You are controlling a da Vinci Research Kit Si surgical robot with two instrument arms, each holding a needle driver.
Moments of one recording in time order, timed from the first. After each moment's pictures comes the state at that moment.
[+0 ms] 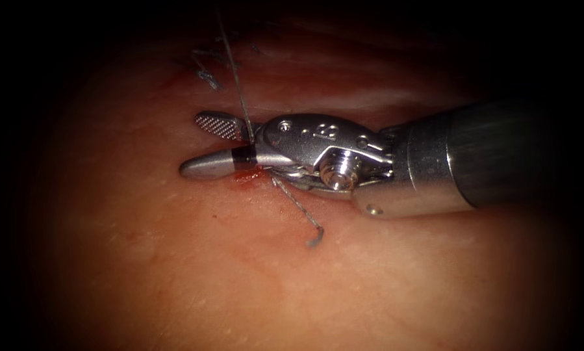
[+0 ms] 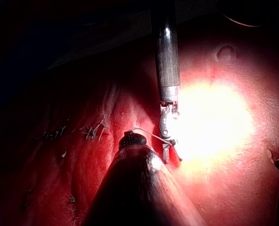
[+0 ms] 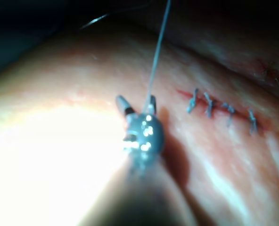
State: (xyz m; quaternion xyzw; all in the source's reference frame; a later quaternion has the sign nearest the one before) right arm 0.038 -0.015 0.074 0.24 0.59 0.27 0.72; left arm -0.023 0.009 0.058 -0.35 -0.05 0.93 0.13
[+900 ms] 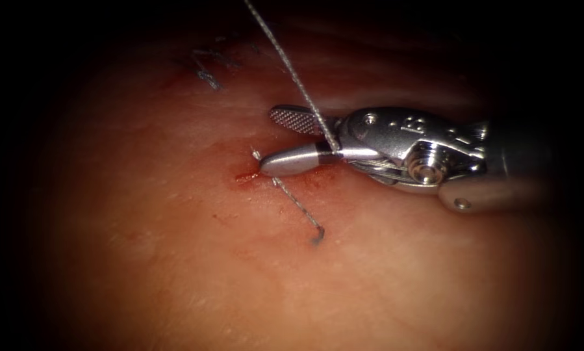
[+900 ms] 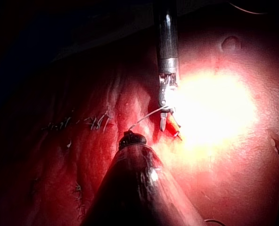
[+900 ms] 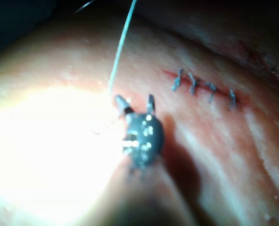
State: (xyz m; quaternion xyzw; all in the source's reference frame) right arm 0.030 -0.013 0.072 0.22 0.59 0.29 0.72; left arm -0.020 0.011 0.059 -0.35 -0.04 0.93 0.13
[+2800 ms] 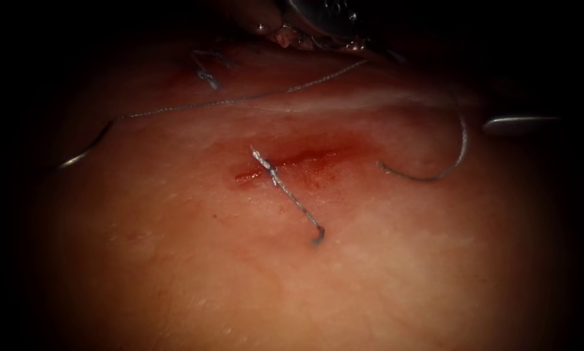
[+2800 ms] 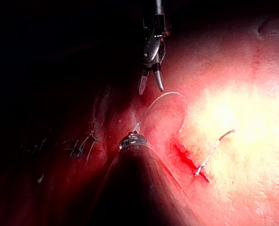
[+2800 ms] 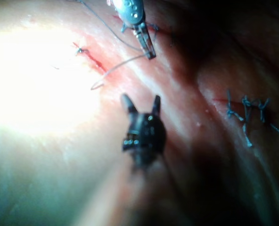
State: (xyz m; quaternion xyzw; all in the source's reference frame) right arm 0.010 -0.009 0.070 0.12 0.53 0.37 0.76; left arm -0.043 0.002 0.084 -0.36 -0.13 0.92 0.11
